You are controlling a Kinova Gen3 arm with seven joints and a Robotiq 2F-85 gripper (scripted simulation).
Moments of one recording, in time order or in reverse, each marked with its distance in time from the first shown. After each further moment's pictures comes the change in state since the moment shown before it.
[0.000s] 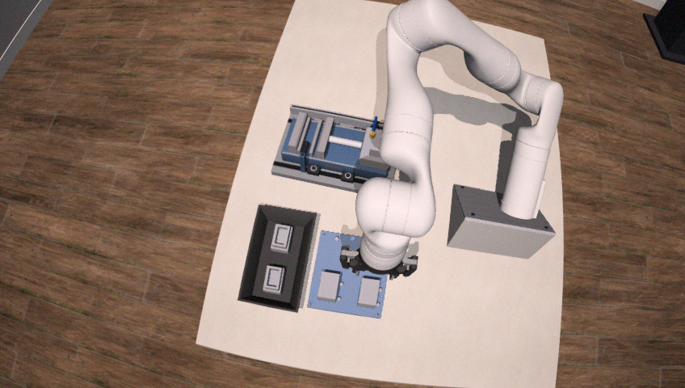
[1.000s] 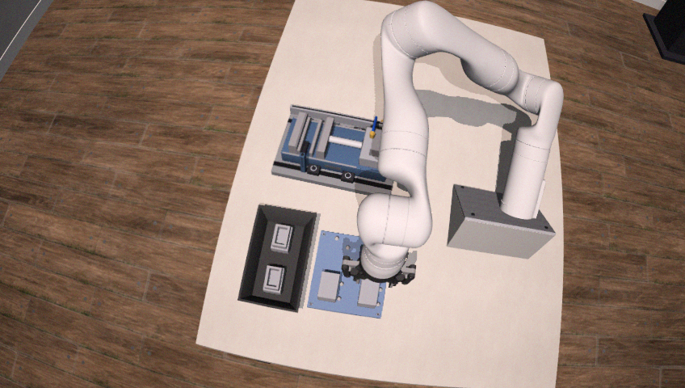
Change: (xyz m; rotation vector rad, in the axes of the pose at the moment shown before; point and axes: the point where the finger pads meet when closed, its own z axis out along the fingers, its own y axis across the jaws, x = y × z) arm -0.004 0.005 0.045 -0.001 -0.013 -0.003
